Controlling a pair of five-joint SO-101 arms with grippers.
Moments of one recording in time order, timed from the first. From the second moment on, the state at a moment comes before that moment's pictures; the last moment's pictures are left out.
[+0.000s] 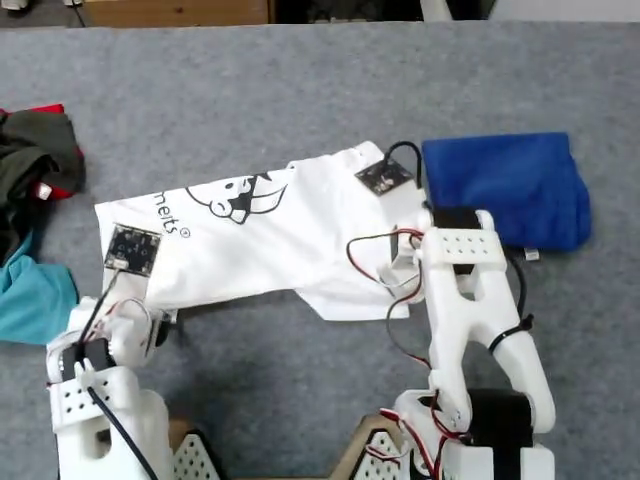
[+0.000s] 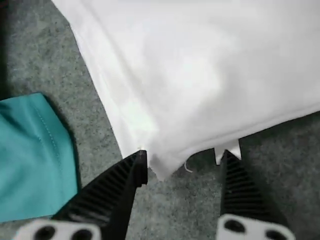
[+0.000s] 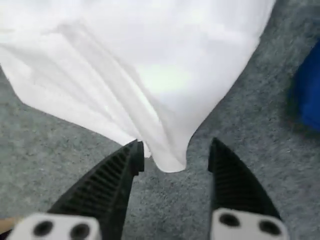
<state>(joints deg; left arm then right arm) -23.4 -71.9 82.6 56.0 -30.5 0.2 -16.8 41.7 69.8 31.2</state>
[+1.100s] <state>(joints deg) -19.2 -11.7 49.9 18.8 1.7 -21.2 8.2 25.1 57.4 5.6</state>
